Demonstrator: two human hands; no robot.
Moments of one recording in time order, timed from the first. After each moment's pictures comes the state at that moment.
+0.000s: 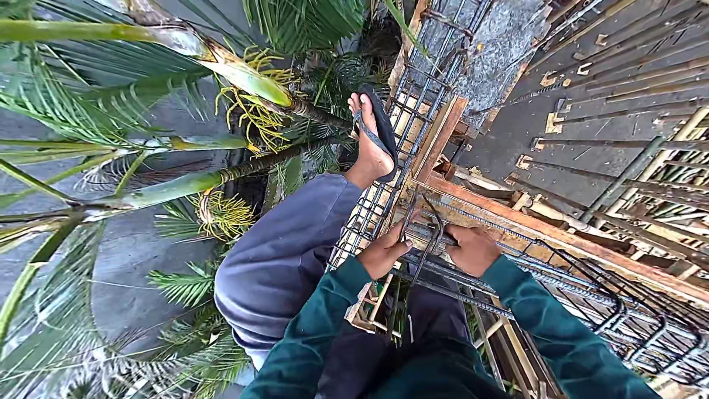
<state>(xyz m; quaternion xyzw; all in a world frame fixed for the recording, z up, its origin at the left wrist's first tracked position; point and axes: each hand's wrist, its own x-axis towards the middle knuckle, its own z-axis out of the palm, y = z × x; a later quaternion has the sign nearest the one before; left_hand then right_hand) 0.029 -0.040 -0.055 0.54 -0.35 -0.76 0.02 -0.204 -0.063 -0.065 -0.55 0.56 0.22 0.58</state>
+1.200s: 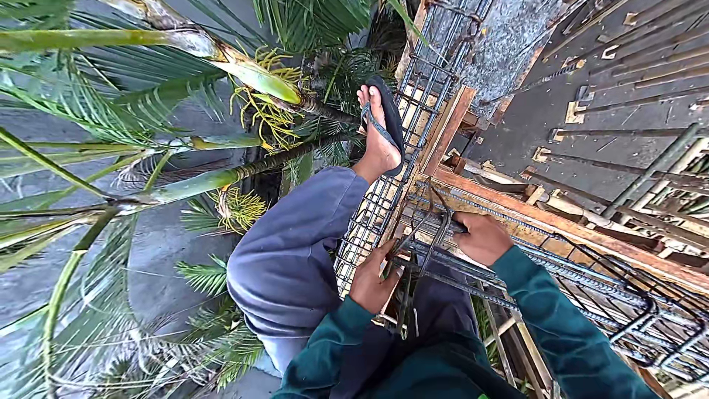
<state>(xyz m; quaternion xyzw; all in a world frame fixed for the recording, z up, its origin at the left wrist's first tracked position) 0.037 0.039 -0.023 0.68 -0.50 -0.53 0.07 -0.208 -0.072 -0.057 -0.55 0.58 0.19 0.57</state>
